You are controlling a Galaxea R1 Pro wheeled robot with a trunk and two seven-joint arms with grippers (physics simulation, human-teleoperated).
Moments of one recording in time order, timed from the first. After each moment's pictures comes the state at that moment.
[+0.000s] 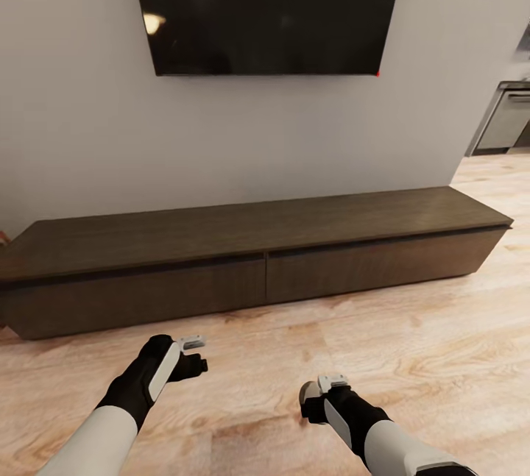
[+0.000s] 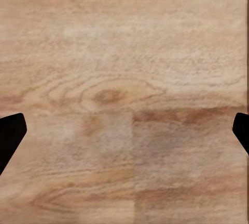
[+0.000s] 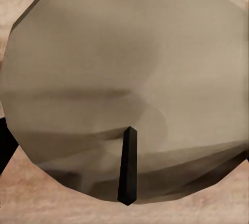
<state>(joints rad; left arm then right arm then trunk) -0.62 -0.02 -0.02 -0.74 0.29 0.87 0.20 -0.68 0.13 0.06 -0.19 0.00 0.36 -0.06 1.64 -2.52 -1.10</state>
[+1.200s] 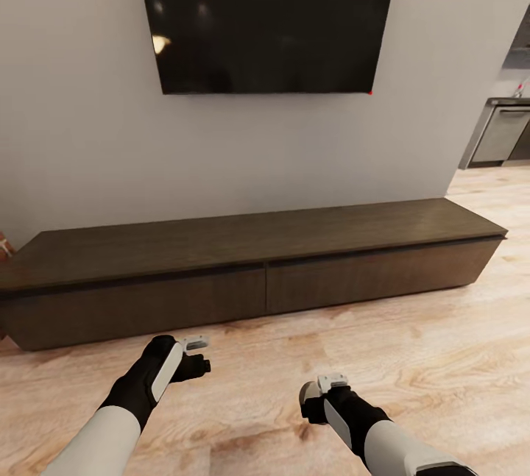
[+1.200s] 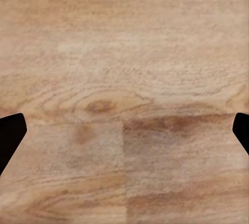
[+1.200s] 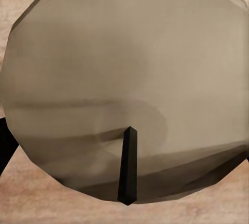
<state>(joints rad) -0.62 -0.03 -0.02 -0.74 0.28 0.87 0.19 -0.68 0.13 0.06 -0.19 0.00 0.36 -0.06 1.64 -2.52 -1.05</state>
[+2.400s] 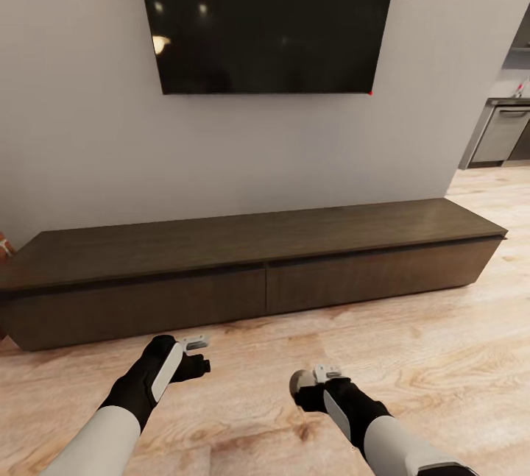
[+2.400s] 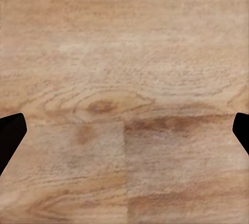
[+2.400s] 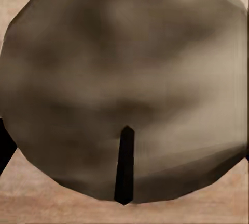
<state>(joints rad) -0.62 -0.03 -0.02 -0.74 0.28 0.87 0.20 -0.68 0.13 0.06 -0.25 -0.01 0.36 0.03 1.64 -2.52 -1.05</state>
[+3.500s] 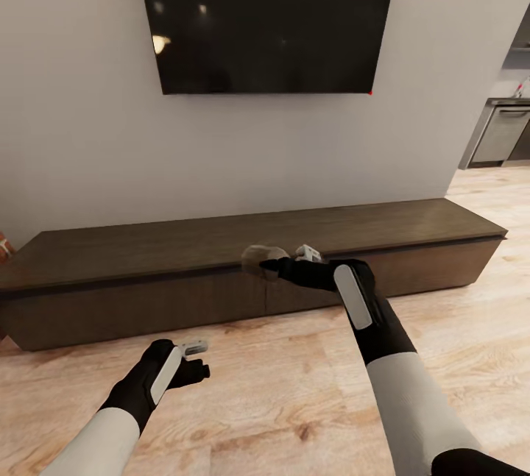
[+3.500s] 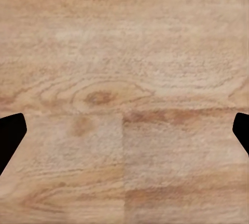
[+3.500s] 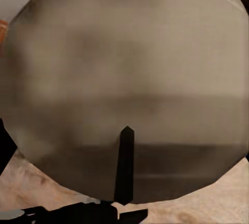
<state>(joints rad) -0.62 -0.03 -0.01 -0.70 0.29 0.86 0.19 -0.80 0.13 0.06 -1.13 -0.59 0.98 0.15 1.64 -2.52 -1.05</state>
